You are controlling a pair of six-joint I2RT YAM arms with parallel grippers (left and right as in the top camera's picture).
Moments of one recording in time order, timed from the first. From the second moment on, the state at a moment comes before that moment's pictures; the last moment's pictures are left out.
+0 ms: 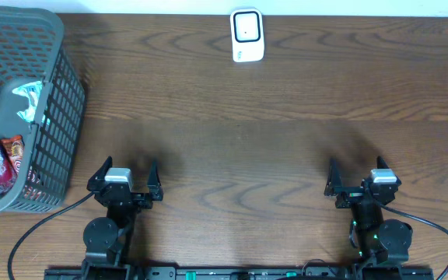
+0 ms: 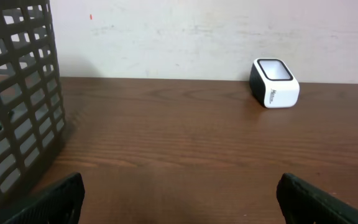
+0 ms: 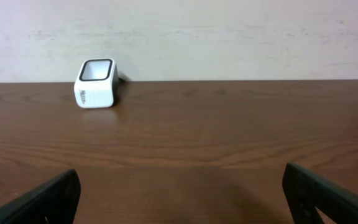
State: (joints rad) left arm -0.09 0.01 0.02 -0.12 -0.01 -0.06; right arm 0.01 0.01 0.01 -0.07 -0.05 0.03
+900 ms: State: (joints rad) left arm -0.09 0.01 0.02 -0.12 -0.01 -0.06; right arm 0.01 0.01 0.01 -0.07 -0.05 0.03
